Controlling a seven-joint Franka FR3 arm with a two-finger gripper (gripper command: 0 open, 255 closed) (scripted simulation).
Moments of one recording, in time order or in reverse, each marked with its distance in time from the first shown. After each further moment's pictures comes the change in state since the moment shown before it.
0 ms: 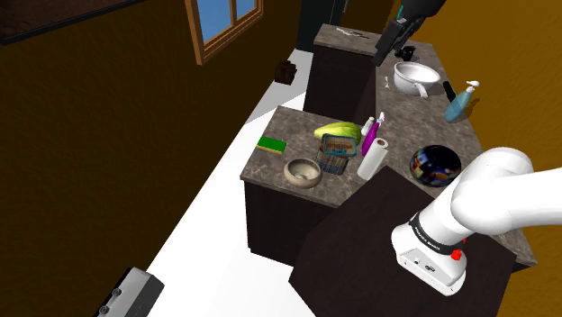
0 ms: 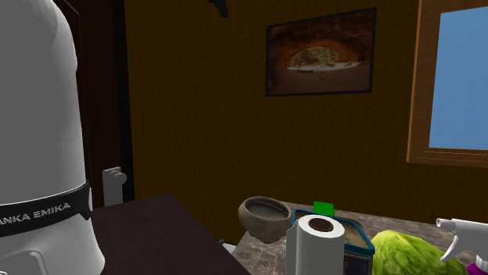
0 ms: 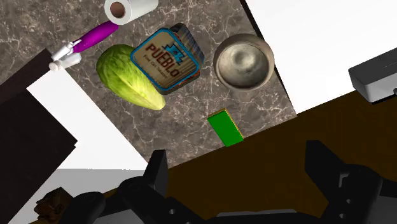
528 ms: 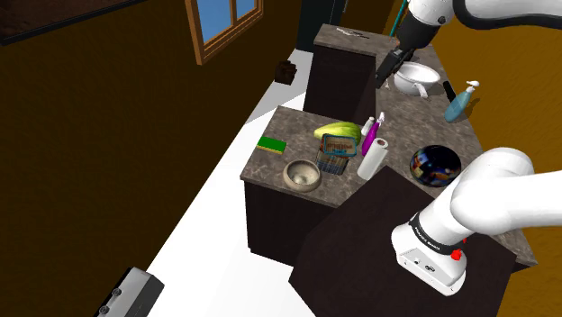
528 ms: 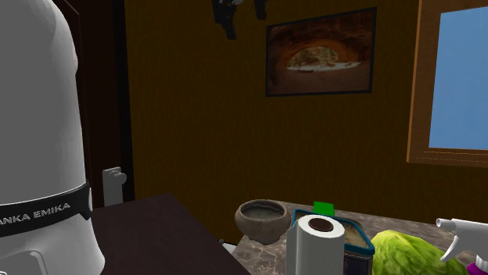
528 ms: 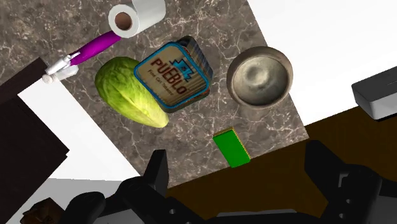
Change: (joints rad) arm -0.010 -0.046 -0.090 -0.190 -0.038 0.122 -0.091
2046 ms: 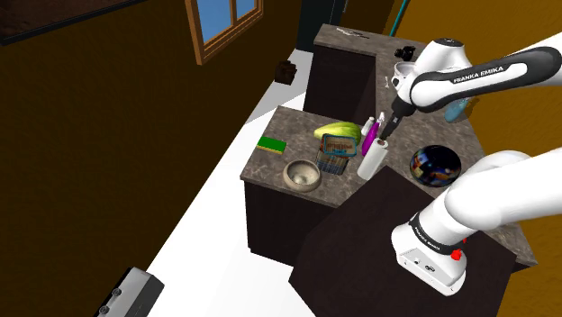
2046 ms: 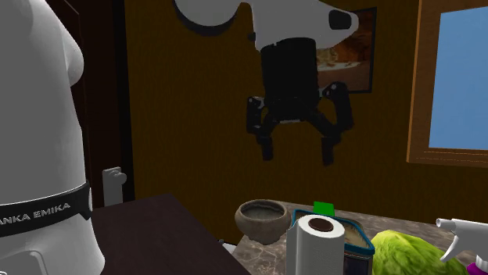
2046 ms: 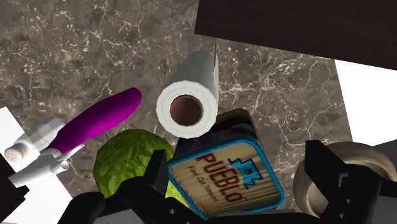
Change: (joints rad) arm -0.135 0.338 -0.481 -0.363 -0.259 0.621 -0.429
